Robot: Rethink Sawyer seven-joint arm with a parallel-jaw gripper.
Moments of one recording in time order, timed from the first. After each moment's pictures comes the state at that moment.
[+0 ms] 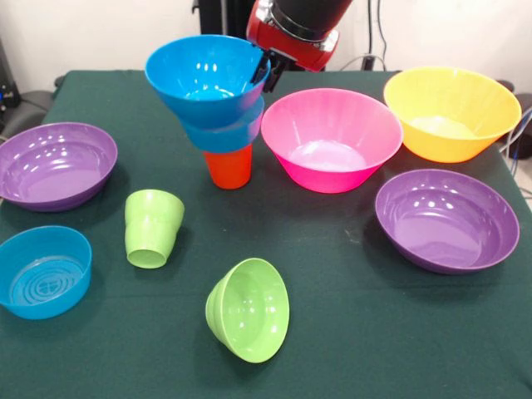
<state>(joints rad) 0.03 -0.54 -0.28 1.47 -0.18 0.86 1.94</state>
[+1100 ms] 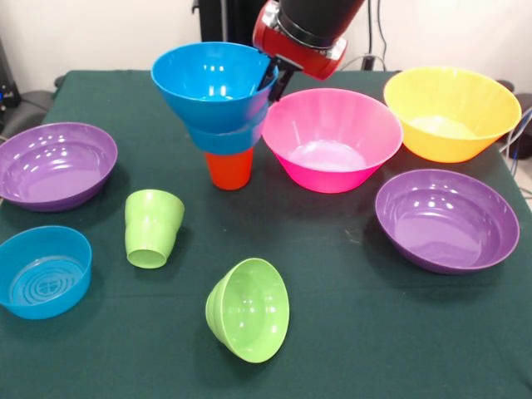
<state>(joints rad) 0.04 -0.52 -0.29 1.43 -0.13 0.86 1.99</state>
